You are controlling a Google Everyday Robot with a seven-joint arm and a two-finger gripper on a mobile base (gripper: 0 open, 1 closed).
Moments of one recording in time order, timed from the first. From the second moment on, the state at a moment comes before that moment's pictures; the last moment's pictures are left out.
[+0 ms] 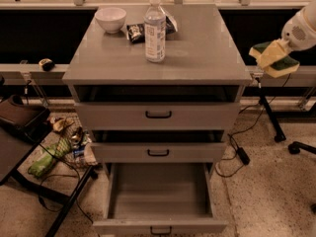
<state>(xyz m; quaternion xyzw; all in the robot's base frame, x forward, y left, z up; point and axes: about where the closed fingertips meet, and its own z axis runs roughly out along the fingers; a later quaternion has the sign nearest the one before) 0.656 -0.328 0.906 -0.30 0.92 0.03 0.25</state>
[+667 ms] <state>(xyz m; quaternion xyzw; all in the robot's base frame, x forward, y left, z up) 0.563 -0.387 0.813 -0.29 0.92 0.06 0.25</state>
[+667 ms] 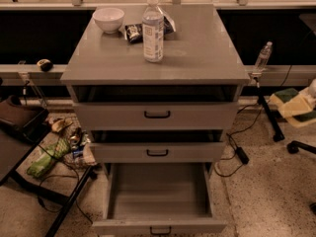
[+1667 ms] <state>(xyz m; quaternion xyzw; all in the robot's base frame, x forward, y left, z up) 0.536 -0.368 0.748 -0.28 0.91 0.14 0.26</state>
